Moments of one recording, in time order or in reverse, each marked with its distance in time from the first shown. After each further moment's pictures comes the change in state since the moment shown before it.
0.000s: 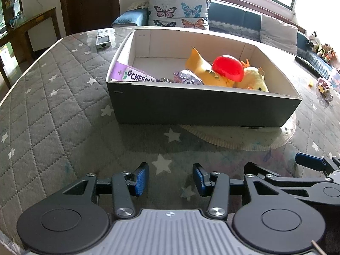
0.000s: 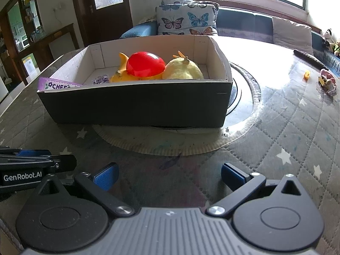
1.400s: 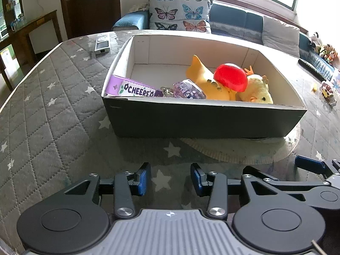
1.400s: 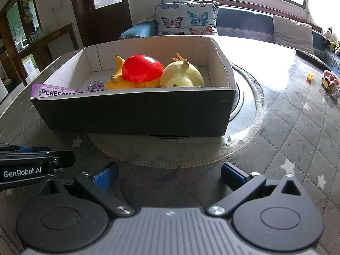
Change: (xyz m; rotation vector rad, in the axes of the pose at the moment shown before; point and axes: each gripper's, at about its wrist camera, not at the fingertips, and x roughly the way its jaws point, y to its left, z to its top) left arm 0.008 -0.004 0.015 0.001 -0.010 0.016; right arm 0.013 -0.002 0.013 0.004 0.006 0.002
